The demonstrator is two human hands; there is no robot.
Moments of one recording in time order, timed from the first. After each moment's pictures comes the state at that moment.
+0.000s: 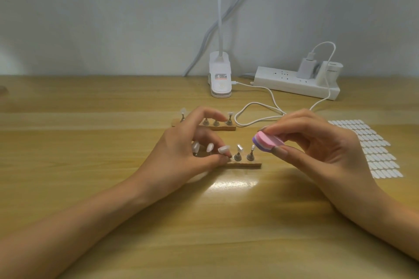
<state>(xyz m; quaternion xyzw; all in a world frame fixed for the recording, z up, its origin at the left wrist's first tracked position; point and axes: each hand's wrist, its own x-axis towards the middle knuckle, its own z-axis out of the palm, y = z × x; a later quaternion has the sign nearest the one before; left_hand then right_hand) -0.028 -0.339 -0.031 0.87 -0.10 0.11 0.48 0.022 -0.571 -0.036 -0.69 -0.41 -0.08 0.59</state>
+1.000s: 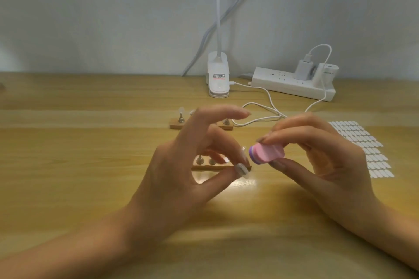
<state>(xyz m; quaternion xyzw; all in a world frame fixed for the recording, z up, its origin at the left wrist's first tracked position) -0.061 -0.363 -0.024 0.78 -0.23 0.26 0.51 0.014 -0.573 -0.033 -0.70 -0.48 -0.17 0.51</state>
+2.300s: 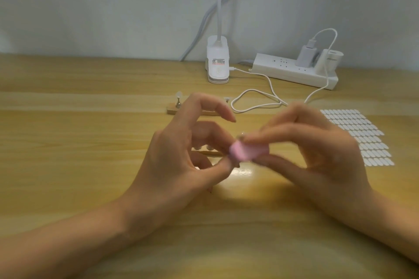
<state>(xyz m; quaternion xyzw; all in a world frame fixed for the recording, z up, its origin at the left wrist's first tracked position) -0.065 -0.365 -0.030 0.75 -0.17 0.17 0.62 0.003 -0.563 -0.030 -0.72 -0.50 -0.17 0.46</state>
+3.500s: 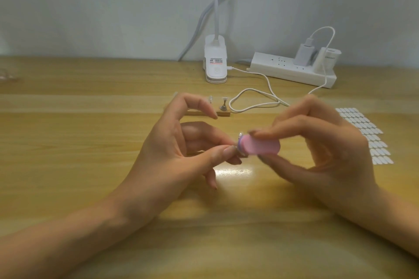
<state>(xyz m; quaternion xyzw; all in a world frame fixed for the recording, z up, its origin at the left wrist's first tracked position) -0.061 -0.363 -0.030 0.66 -0.13 0.10 0.73 0.006 -0.570 -0.030 -0.72 -0.50 -0.20 0.44</state>
